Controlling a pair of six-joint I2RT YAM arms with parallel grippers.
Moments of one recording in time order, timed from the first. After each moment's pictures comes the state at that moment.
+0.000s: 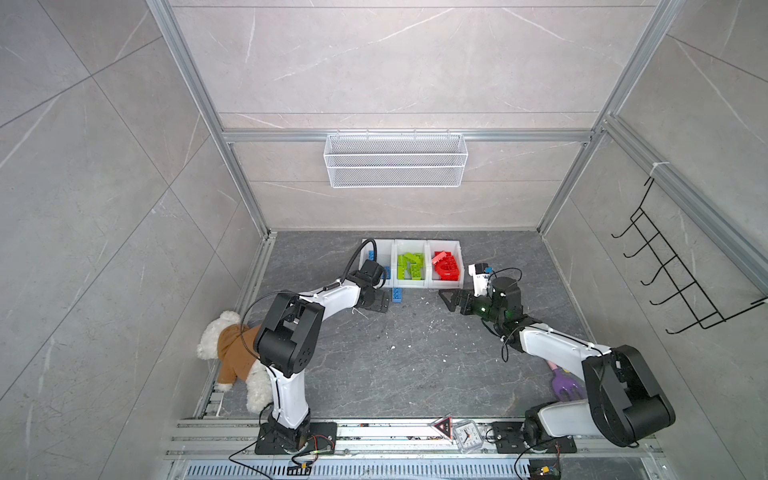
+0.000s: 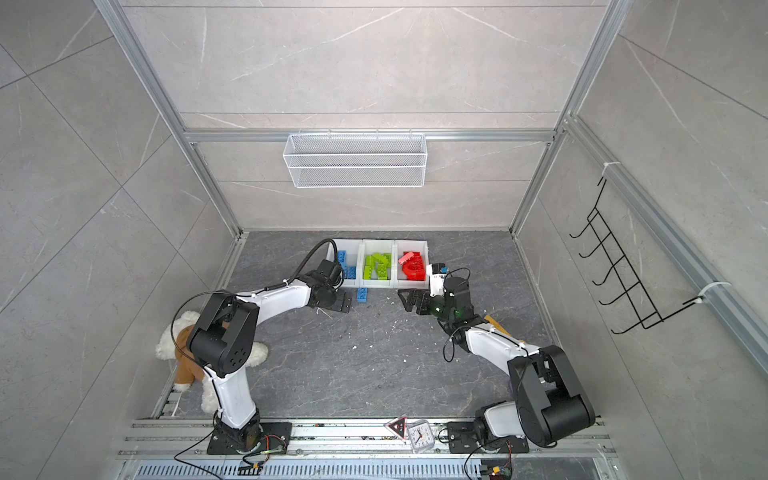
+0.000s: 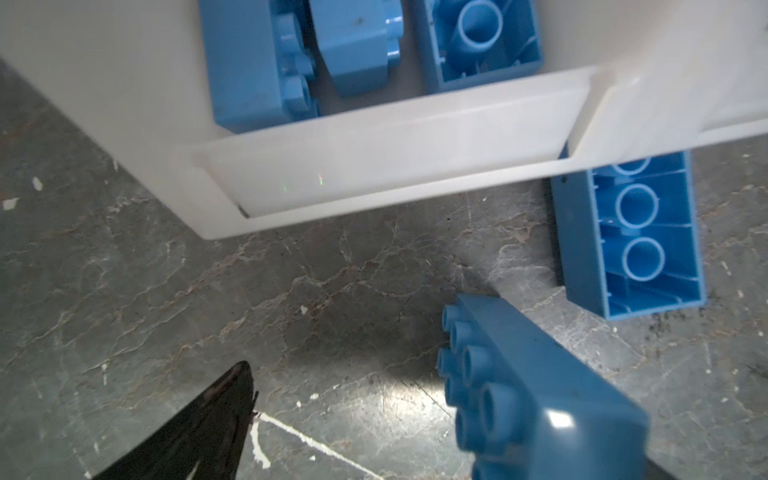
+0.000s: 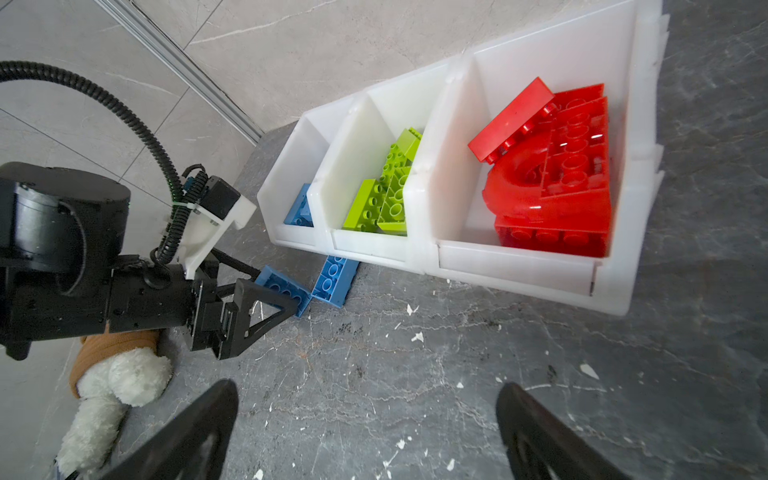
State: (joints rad) left arm -0.51 1.87 1.21 -0.46 -0.12 -0.22; right arm 0.30 1.41 0.60 0.37 -0.41 0.44
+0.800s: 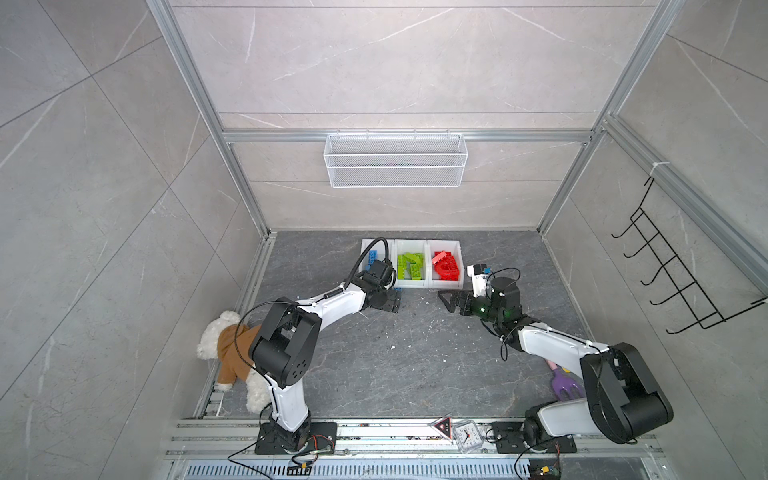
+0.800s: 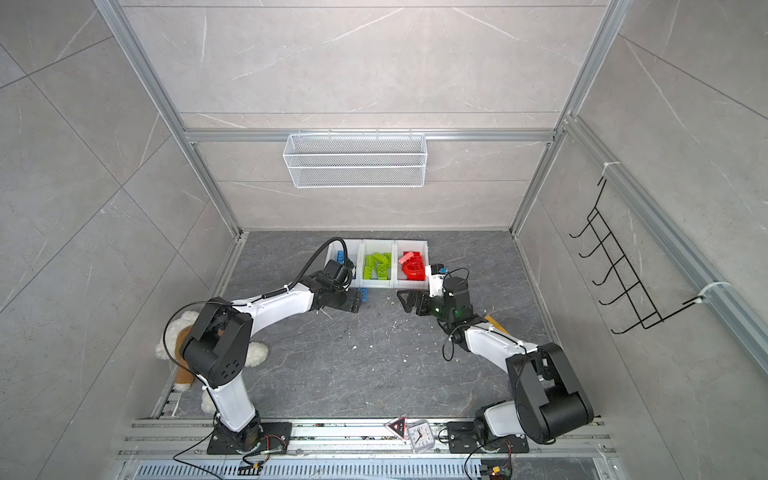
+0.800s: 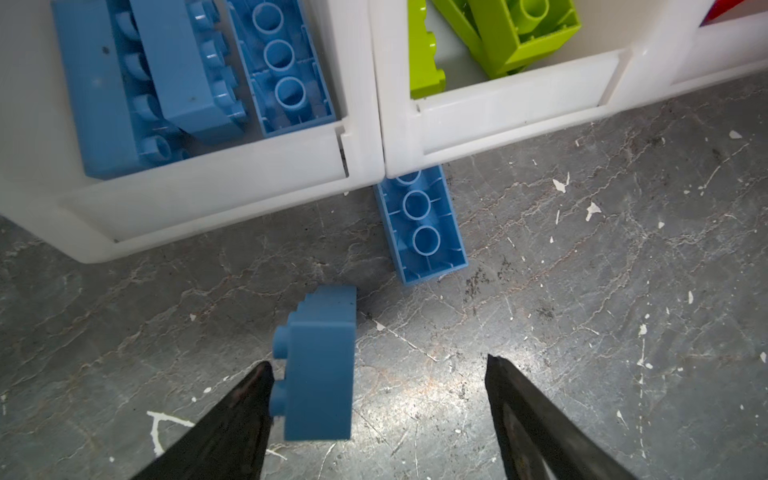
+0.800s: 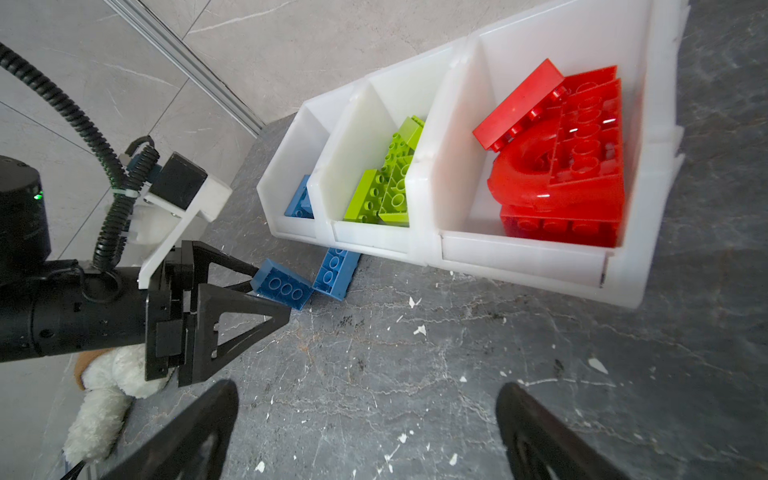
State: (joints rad) left arm -0.60 1.82 1.21 -0.41 -0.05 -0.25; right arm 0.30 1.42 0.60 0.36 -0.42 0.44
